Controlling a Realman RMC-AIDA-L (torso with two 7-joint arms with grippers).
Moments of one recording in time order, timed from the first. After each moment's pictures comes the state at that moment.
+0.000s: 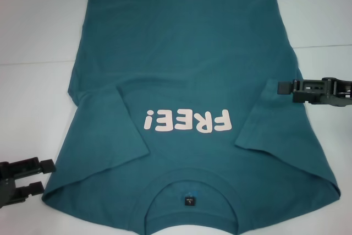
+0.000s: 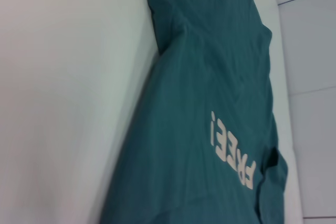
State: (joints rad) left arm -0.42 -2.05 0.35 0.81 2.33 1.68 -2.50; right arm 0.56 1.91 -0.62 -0.73 -2.06 -1.53 2.27
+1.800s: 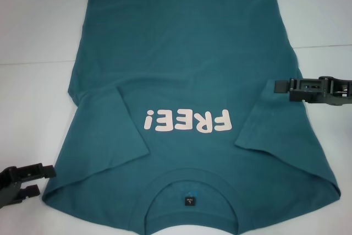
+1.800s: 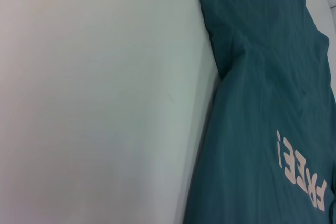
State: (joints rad) left arm -0.44 -2.06 0.39 0.75 2.39 1.47 -2.44; right arm 0.56 1.92 -0.61 -0.73 -2.06 -1.53 2.26
